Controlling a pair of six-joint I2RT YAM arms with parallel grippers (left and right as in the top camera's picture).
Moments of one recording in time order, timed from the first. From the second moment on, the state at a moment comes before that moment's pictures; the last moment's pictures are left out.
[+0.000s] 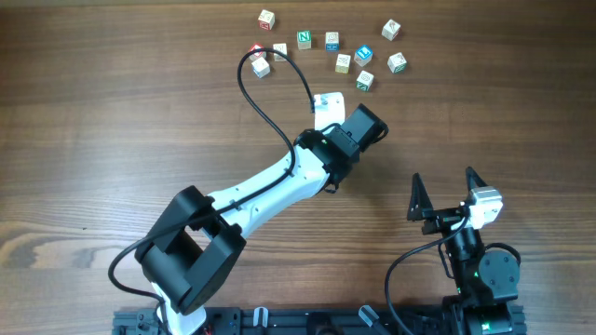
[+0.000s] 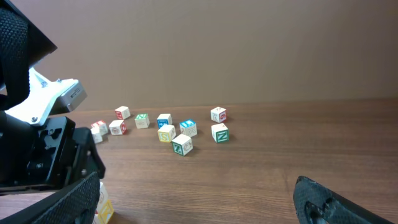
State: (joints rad) left arm -0.83 1.90 1.35 -0.53 -0.43 -0.81; right arm 0.12 0.01 0.01 0.00 -0.04 0.11
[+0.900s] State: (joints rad) left arm -0.41 1.87 1.98 -1.21 -0.18 -0.71; right arm 0.12 0.01 0.01 0.02 -0.04 0.11
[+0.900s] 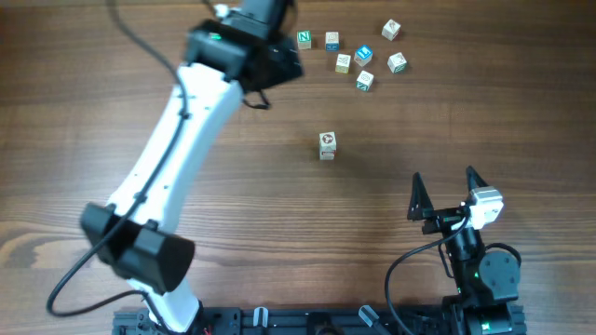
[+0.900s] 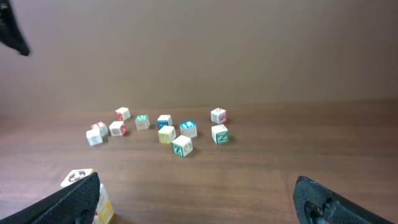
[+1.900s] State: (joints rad) left arm 0.03 1.68 1.99 -1.28 -0.11 -0.71; right arm 0.31 1.51 1.51 -1.07 -0.32 0.43
